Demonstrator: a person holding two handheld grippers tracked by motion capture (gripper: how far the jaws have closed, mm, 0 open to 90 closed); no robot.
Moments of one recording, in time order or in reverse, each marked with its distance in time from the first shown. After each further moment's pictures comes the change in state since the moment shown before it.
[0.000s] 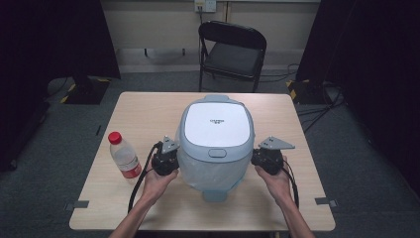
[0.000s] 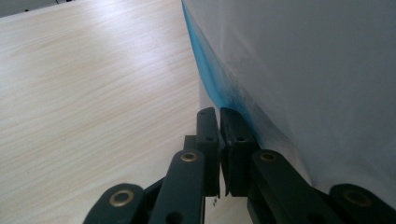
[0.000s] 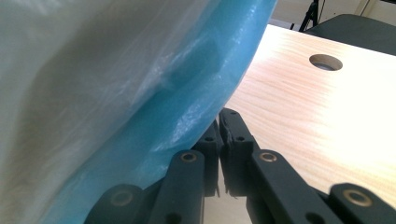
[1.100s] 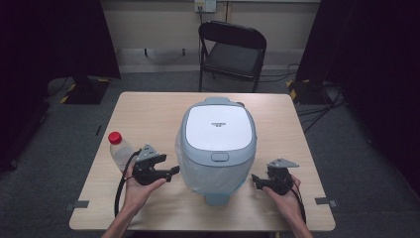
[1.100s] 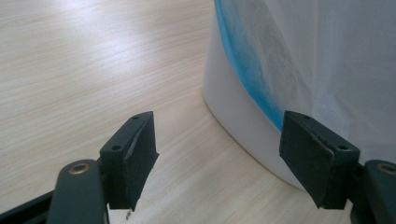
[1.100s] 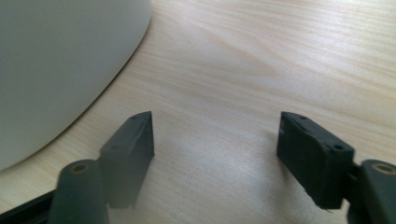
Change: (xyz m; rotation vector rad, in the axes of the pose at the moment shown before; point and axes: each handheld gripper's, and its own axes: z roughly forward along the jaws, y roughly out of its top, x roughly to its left) left arm 0.029 -0.030 -0.042 -0.032 -0.133 -0.071; right arm -0.016 -0.078 -0.008 0.252 -0.160 0.114
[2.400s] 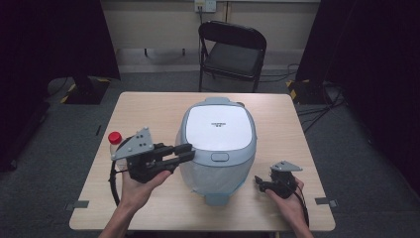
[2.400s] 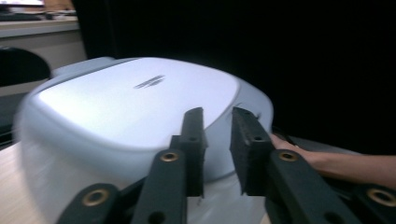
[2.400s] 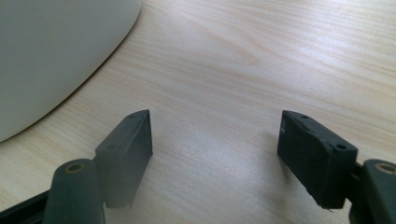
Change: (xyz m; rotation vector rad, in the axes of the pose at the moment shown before) left arm -0.094 0.110 -0.086 -0.302 -0.353 0.231; right arm -0.005 -0.010 -0.005 -0.014 -0.023 -0.036
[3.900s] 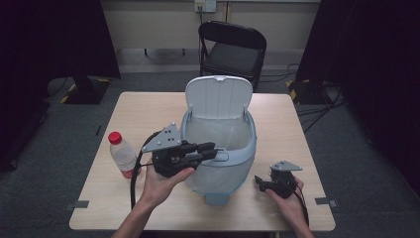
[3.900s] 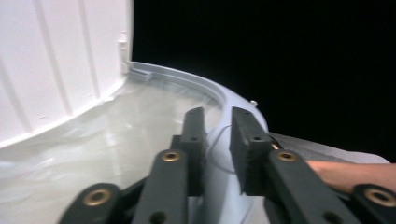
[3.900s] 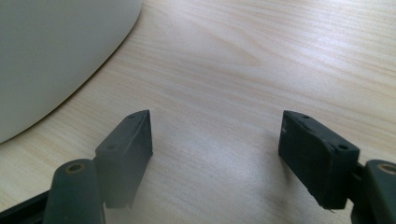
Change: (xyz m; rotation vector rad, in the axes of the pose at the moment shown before) left arm 0.001 0.004 0.038 0.011 -0.030 -0.022; right arm 0.000 0.001 0.001 0.000 0.002 0.002
